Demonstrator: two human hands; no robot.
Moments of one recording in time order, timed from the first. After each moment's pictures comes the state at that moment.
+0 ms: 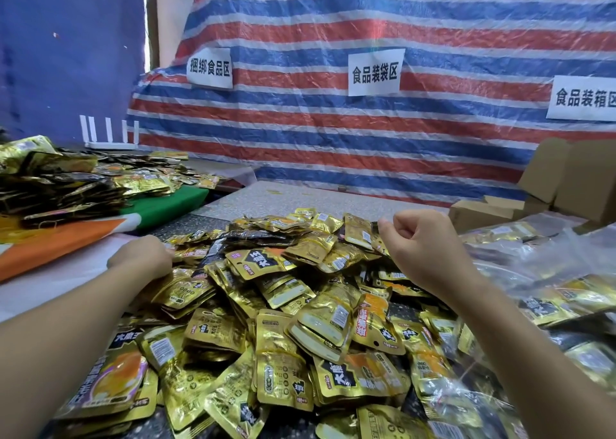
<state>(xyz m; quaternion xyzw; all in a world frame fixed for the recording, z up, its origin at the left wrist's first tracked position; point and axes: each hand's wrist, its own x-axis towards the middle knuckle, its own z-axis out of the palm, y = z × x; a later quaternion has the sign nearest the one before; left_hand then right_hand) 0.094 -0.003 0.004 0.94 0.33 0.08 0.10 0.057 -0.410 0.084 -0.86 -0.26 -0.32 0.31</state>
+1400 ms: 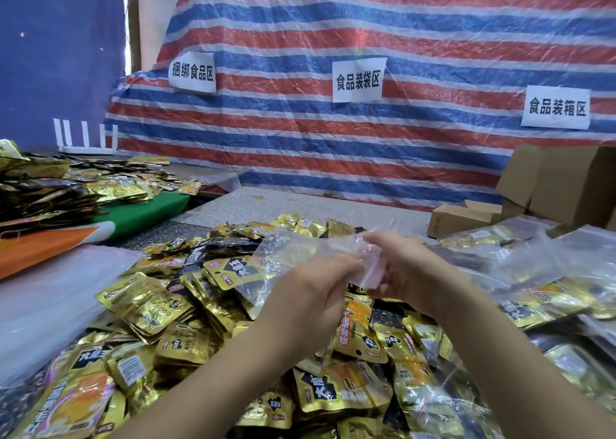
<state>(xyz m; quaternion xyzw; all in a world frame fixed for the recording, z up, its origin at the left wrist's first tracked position) 0.020 -0.248 0.020 0.81 -0.31 0.38 0.32 0.065 -0.410 0.081 -0.78 -0.06 0.09 0.62</state>
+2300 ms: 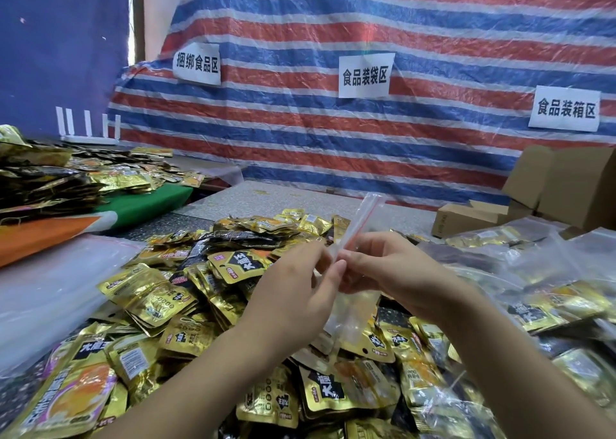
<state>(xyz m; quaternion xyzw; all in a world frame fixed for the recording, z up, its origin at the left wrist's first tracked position) 0.017 -0.232 0.020 0.85 -0.19 0.32 0.38 0.054 -0.397 0.074 -0.79 -0.27 0.08 0.55</state>
